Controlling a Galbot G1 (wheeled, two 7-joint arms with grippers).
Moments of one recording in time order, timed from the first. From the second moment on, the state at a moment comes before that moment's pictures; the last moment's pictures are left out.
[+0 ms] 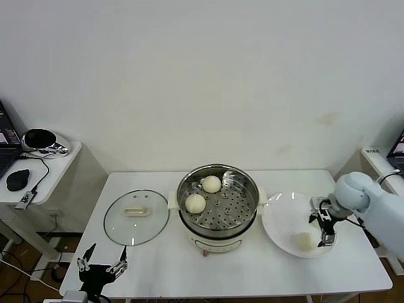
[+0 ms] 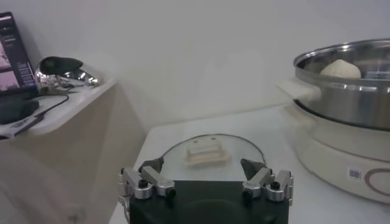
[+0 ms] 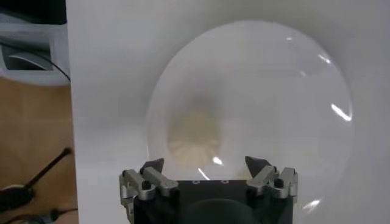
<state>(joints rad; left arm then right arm) 1.79 -1.45 -0.72 -2.26 0.00 0.31 0.06 -0.33 0.56 -0.42 1.43 -0.33 -0.30 -1.30</state>
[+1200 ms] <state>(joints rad) 1.76 -1.46 -0.71 -2.21 0.00 0.31 0.06 -0.35 0.62 -0.43 1.34 -0.35 -0.29 -1.28</state>
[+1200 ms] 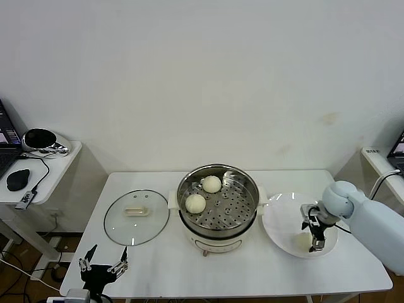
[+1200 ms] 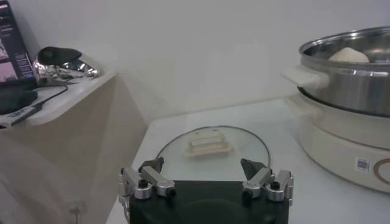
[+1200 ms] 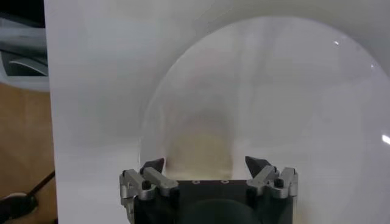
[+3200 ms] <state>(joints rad) 1.74 -1.48 -0.75 -2.25 -0.04 0.31 0.05 0.48 0.97 -0.92 1.34 0.02 0.44 -1.44</state>
